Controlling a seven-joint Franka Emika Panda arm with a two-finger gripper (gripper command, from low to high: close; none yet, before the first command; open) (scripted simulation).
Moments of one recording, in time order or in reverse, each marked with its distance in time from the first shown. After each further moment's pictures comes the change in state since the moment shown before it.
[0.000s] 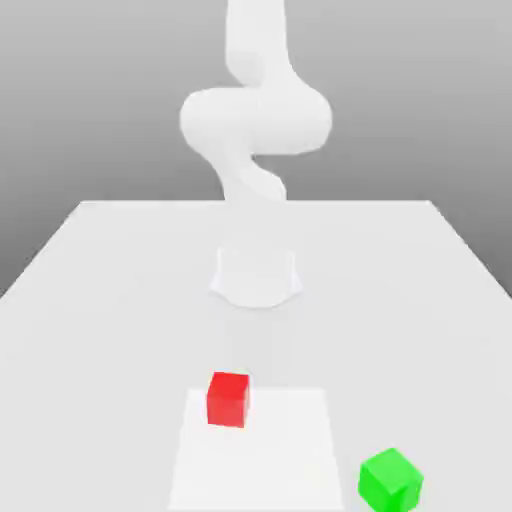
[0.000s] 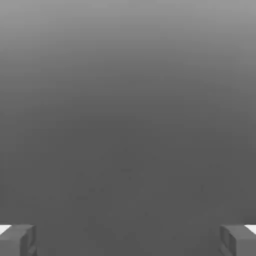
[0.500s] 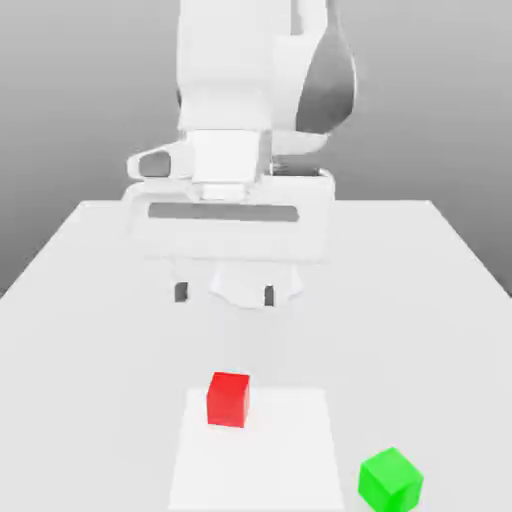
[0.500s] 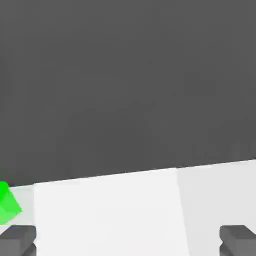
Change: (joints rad) arm -0.046 0.527 -0.032 -0.421 -0.007 0.368 0.035
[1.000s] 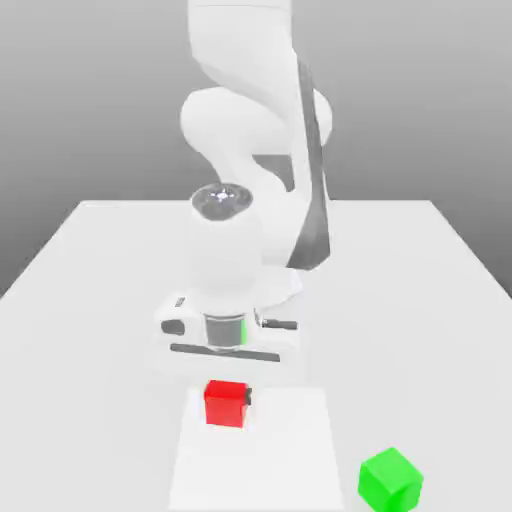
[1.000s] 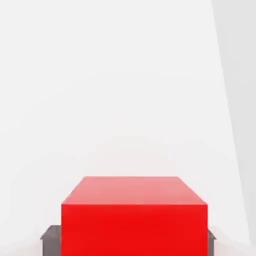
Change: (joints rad) arm -0.026 0.399 0.018 -0.058 0.039 0.317 -0.021
